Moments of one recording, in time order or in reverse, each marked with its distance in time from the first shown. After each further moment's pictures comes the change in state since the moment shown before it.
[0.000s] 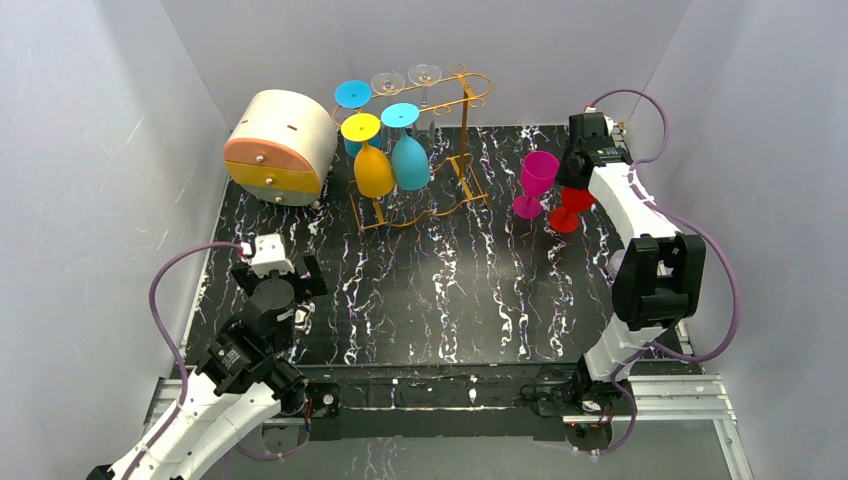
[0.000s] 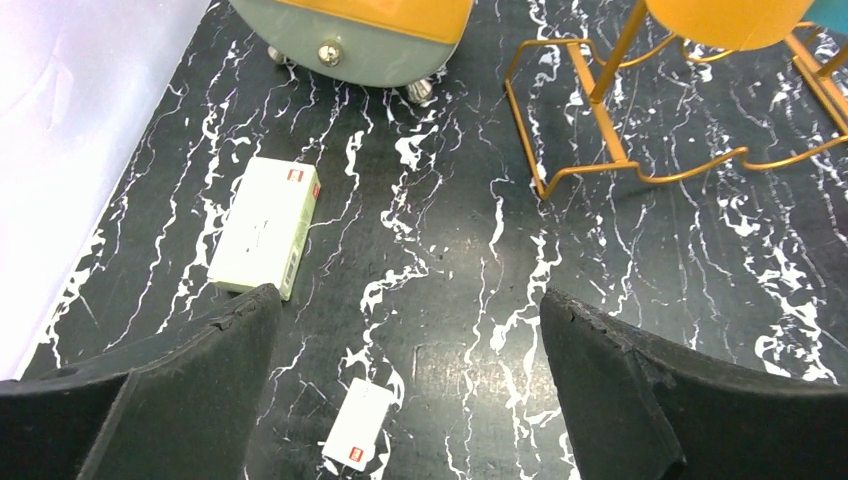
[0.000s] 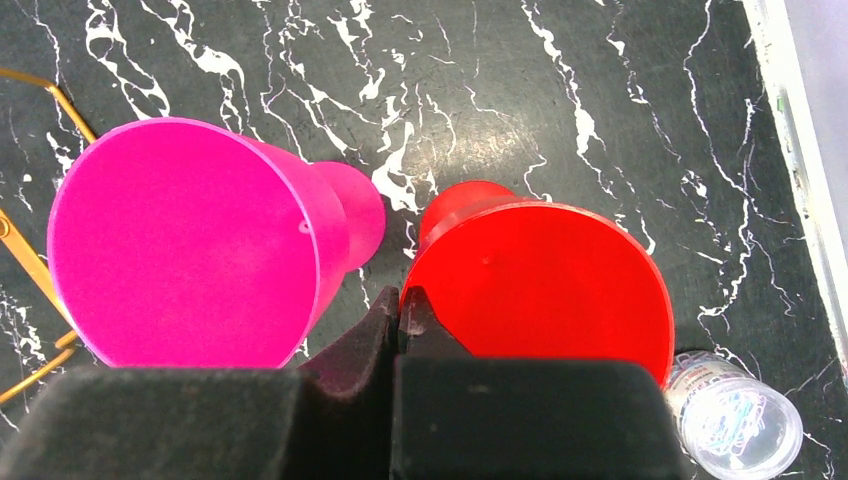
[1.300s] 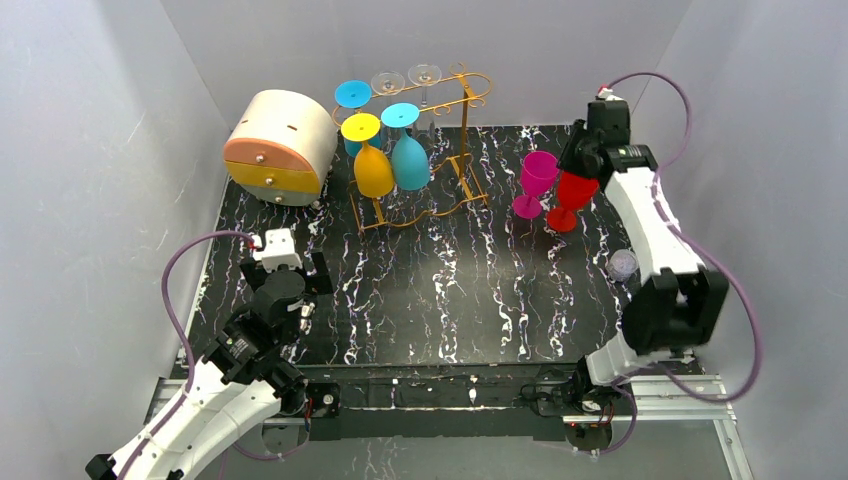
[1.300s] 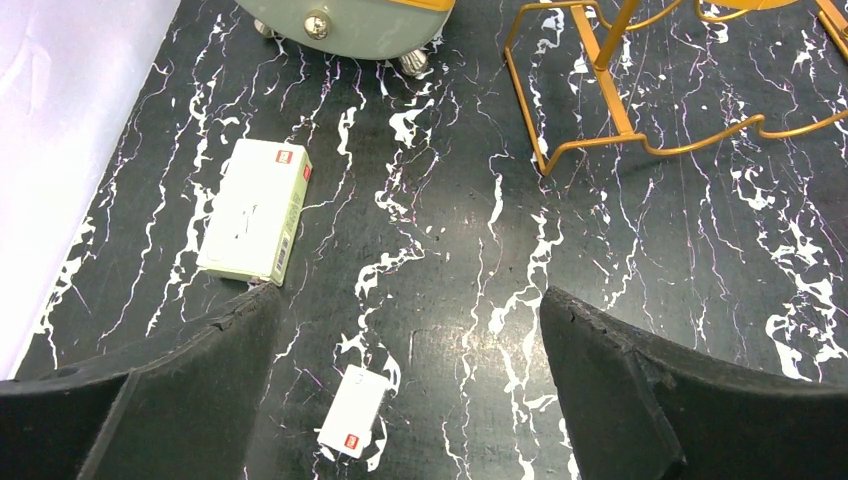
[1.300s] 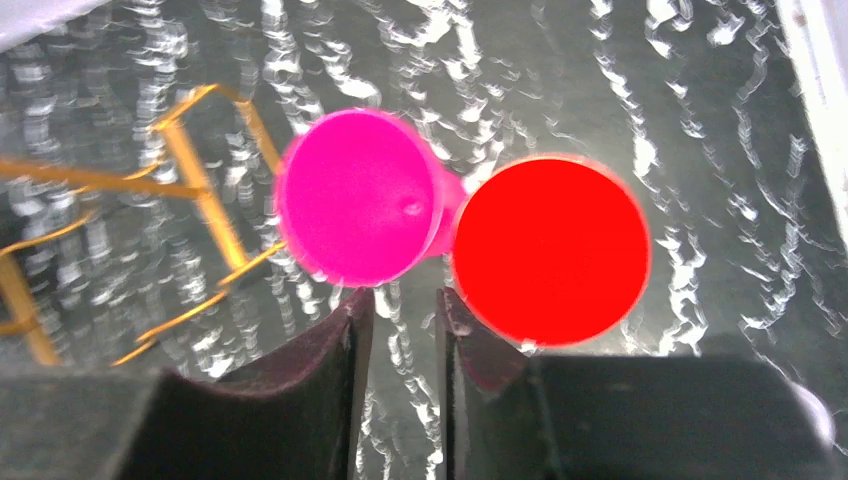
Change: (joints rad) left arm 0.000 0.102 0.026 -0.032 0.012 -0.033; right arm 0.000 -0.085 0.105 -0.090 -0.110 0.021
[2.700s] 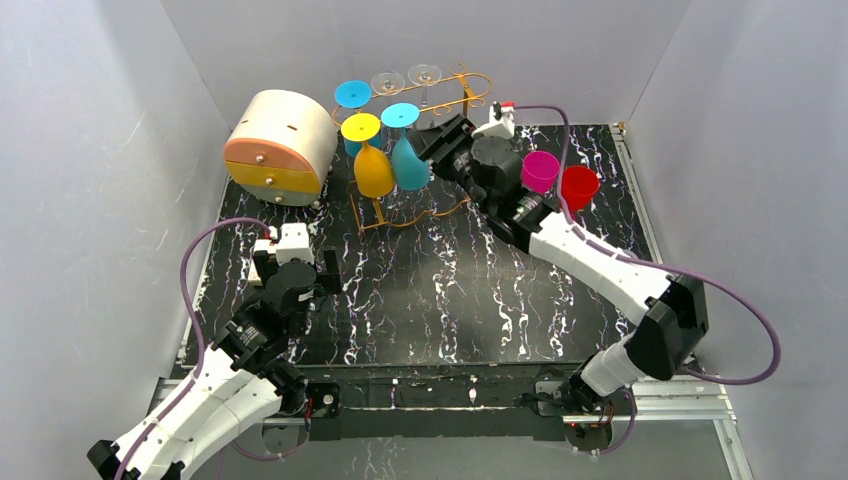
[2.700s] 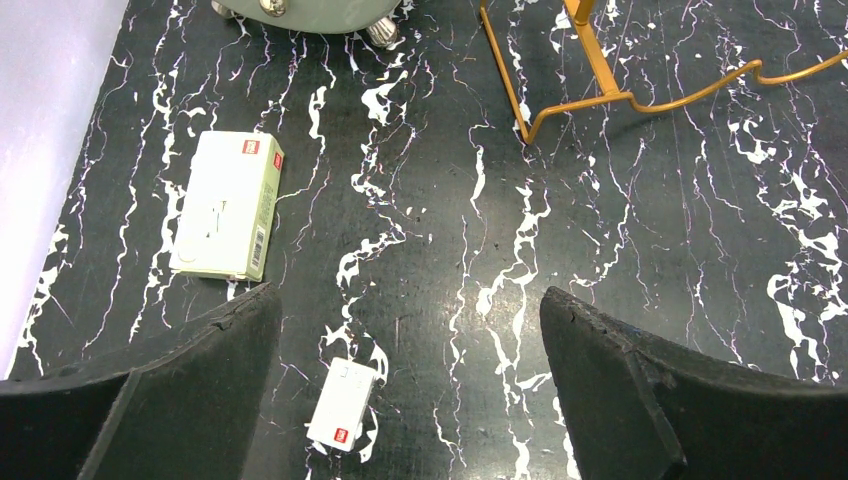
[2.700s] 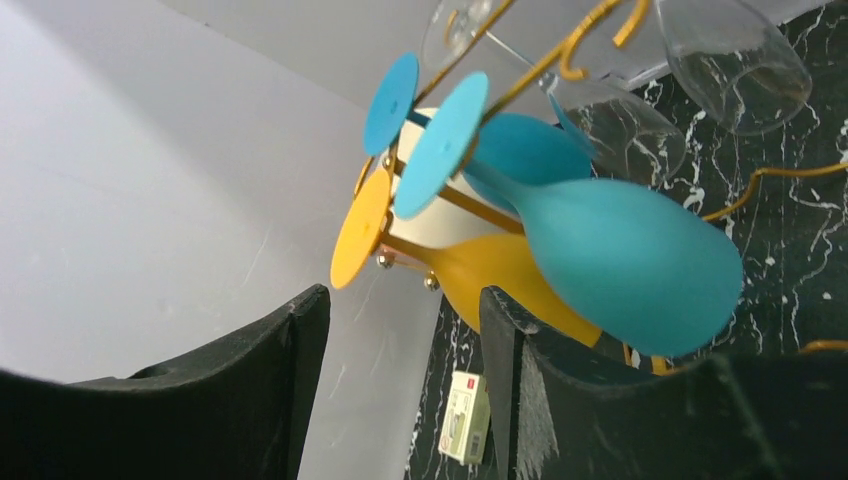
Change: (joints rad) left arm 0.000 0.099 0.020 0.006 0.066 0.013; right arm 0.695 -0.171 -0.266 0.823 0.153 0.615
